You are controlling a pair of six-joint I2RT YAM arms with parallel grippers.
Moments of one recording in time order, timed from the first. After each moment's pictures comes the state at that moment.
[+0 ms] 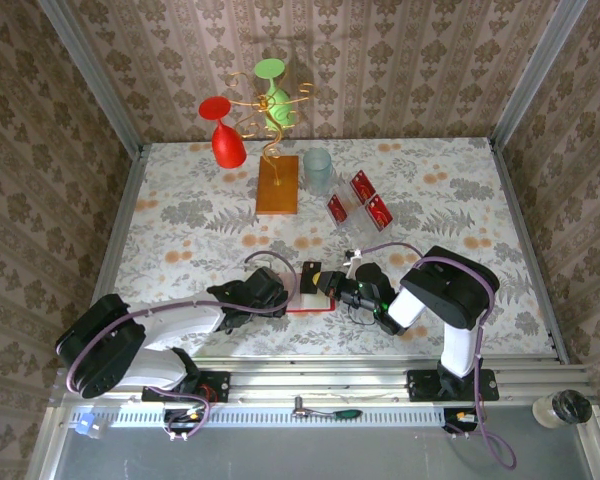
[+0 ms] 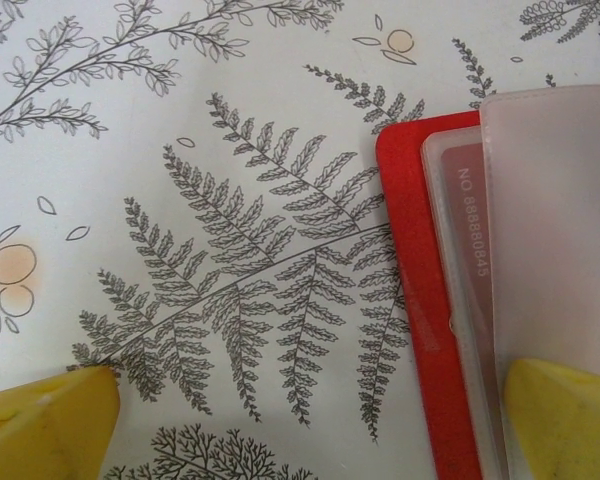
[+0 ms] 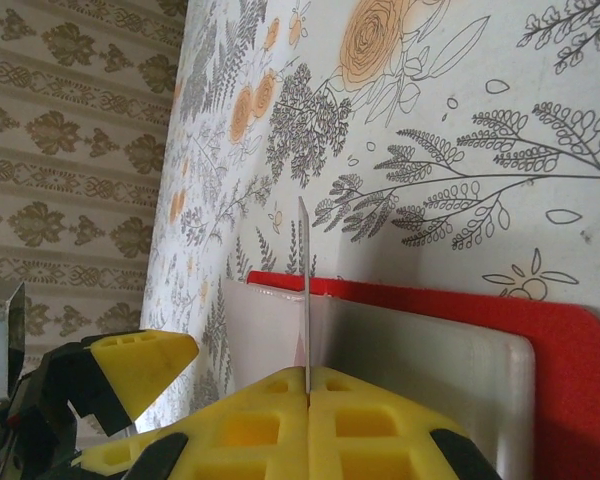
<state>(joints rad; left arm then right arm) -0.93 1.30 0.49 -0.26 -0.36 -0.62 0.72 1.87 0.37 1.15 -0.19 1.10</state>
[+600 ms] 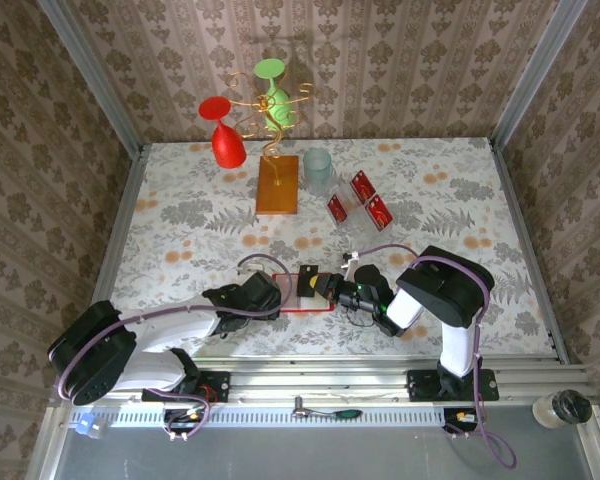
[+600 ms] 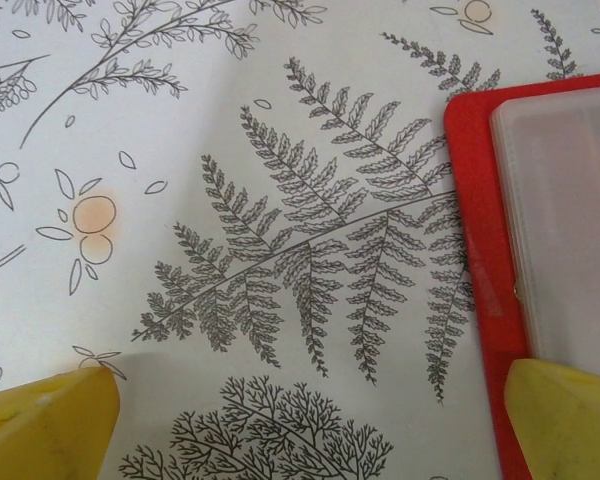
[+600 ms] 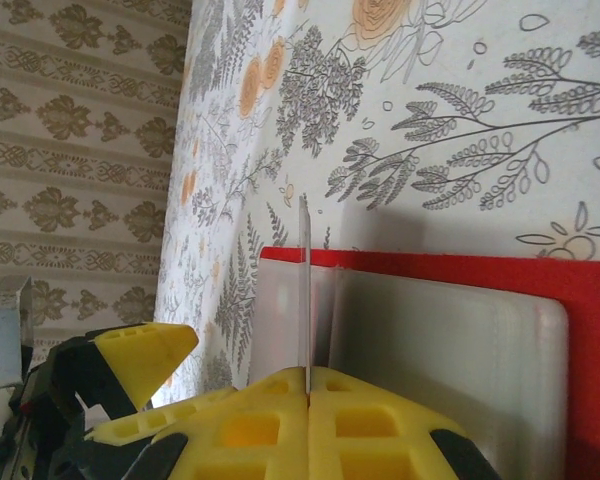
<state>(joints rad) -0.94 1.25 0.47 -0.33 -0.40 -0.66 0.73 1.90 0.37 1.19 -0.22 1.13</state>
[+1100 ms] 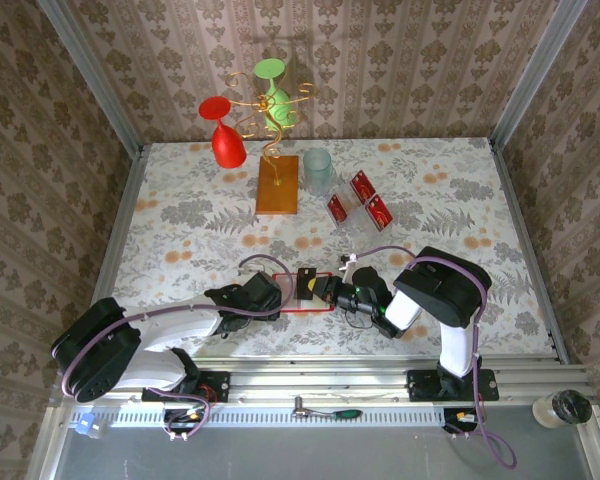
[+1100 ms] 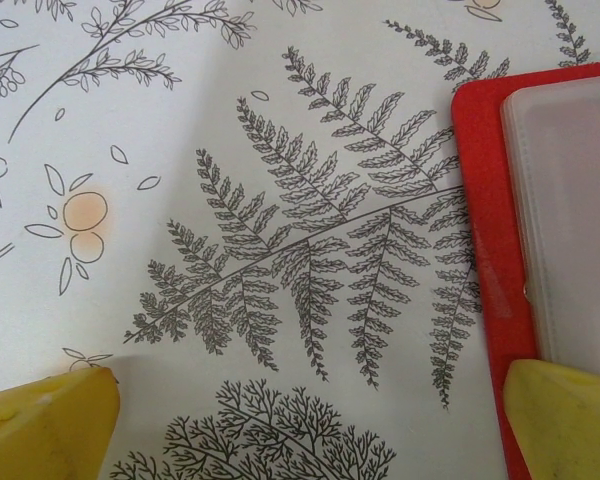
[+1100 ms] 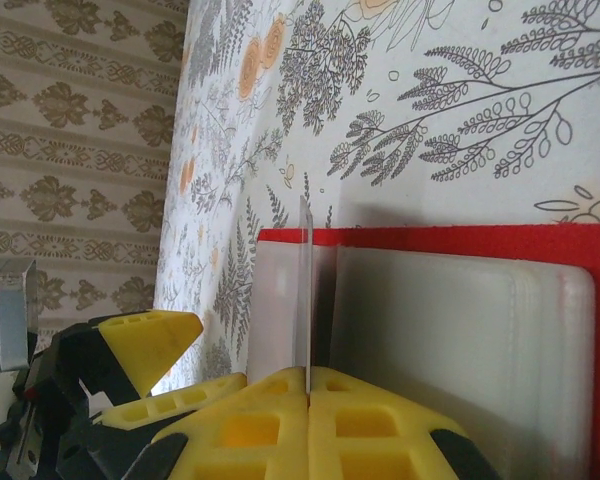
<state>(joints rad) -0.94 1.28 0.46 -0.31 -0.40 -0.67 0.75 1.91 0.37 1.19 -0.22 1.14</state>
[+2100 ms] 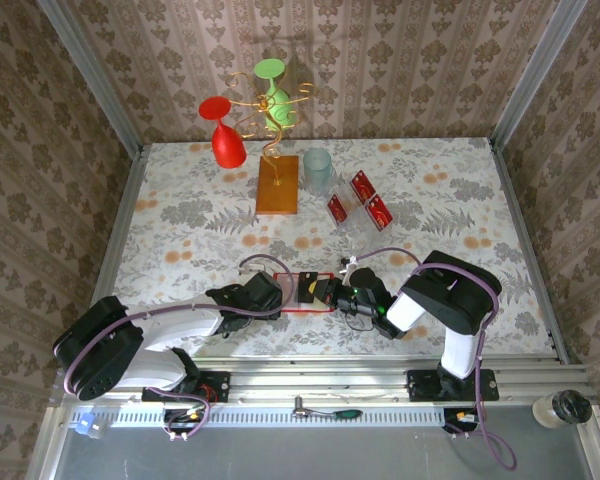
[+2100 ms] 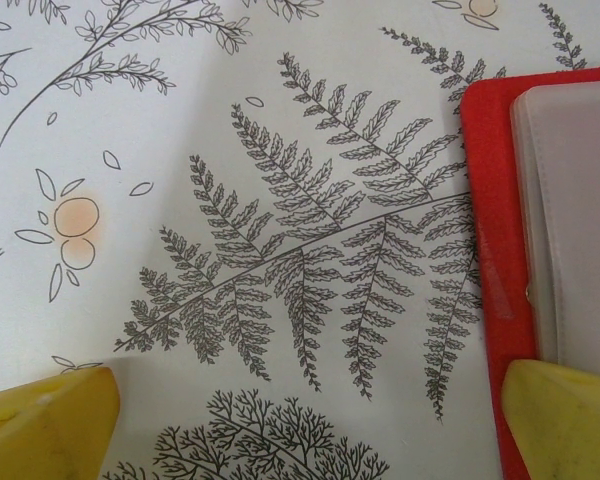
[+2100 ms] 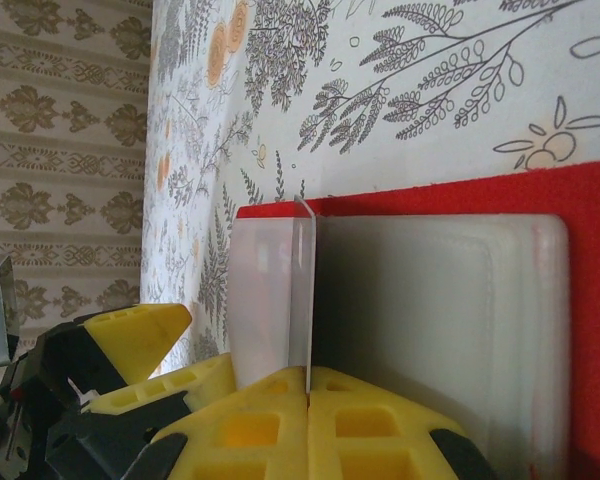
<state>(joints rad) -0.94 1.29 0.46 -0.29 -0.41 -0.67 0.78 1.84 0.37 1.06 -0.19 1.18</state>
